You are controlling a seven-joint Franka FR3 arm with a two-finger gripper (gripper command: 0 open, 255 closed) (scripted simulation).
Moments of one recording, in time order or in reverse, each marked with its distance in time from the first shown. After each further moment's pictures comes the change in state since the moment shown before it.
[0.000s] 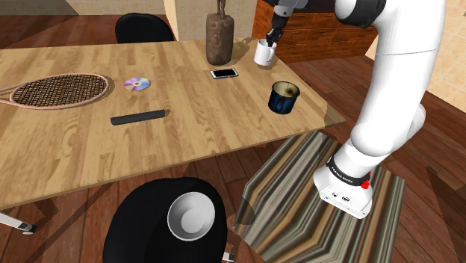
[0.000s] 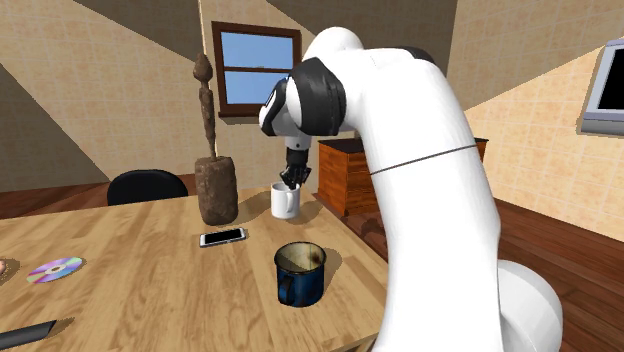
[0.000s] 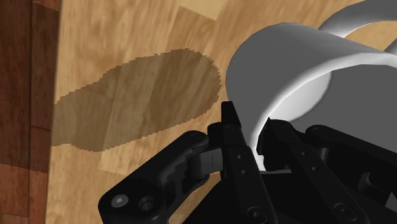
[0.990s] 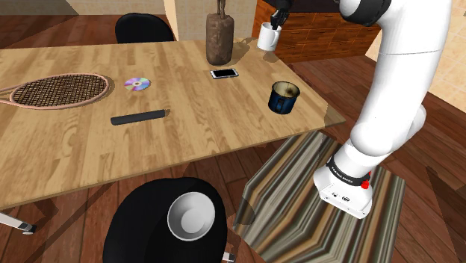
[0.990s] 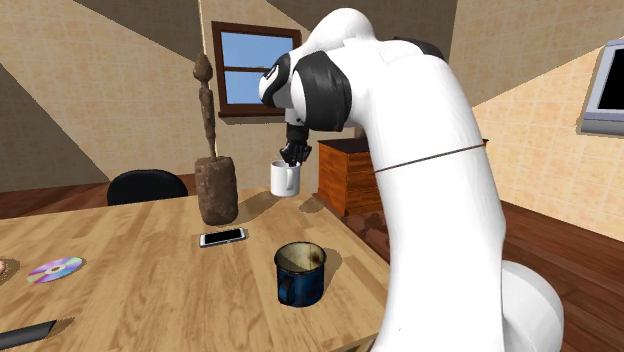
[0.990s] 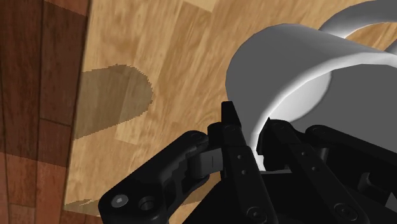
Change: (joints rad) arm -0.011 -0.032 -0.012 0.158 -0.022 -0.186 0.023
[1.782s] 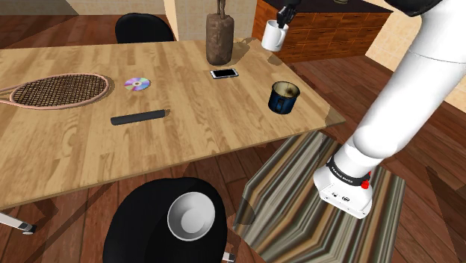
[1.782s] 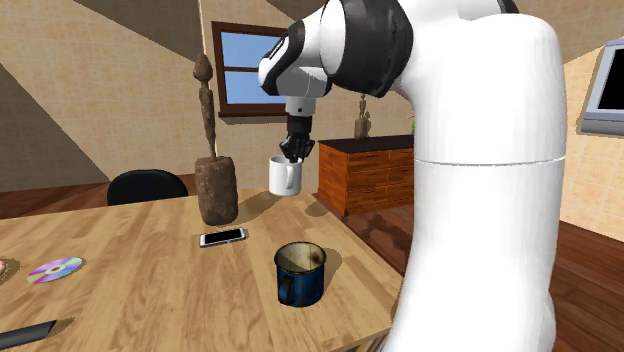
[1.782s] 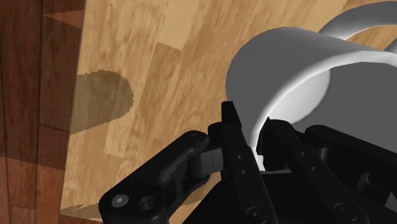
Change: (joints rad) arm 0.092 -0.286 -0.009 -0.302 -0.108 0.041 0.074
